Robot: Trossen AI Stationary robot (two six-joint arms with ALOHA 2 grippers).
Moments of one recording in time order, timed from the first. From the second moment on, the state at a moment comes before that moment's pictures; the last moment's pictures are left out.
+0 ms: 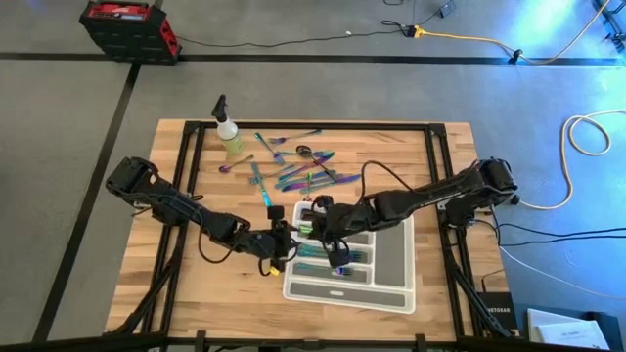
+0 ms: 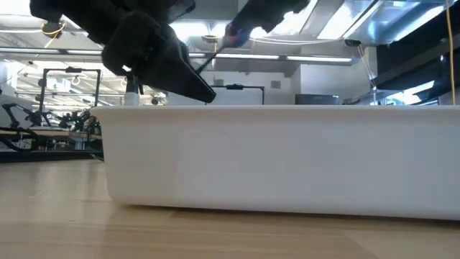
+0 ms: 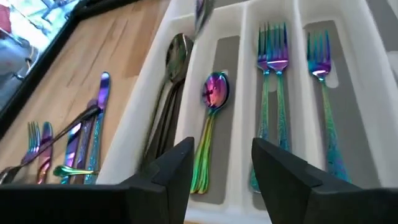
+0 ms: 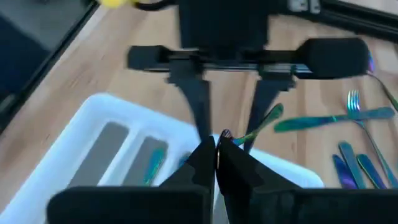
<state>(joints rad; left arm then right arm) -0.39 1.60 0.80 0.17 -0.57 -0.02 0.25 1.66 1.30 -0.37 0.04 -0.07</state>
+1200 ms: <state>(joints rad) -0.18 1.60 0.80 0.32 0.14 -0.03 0.37 1.86 1.58 -0.81 0.08 -0.38</state>
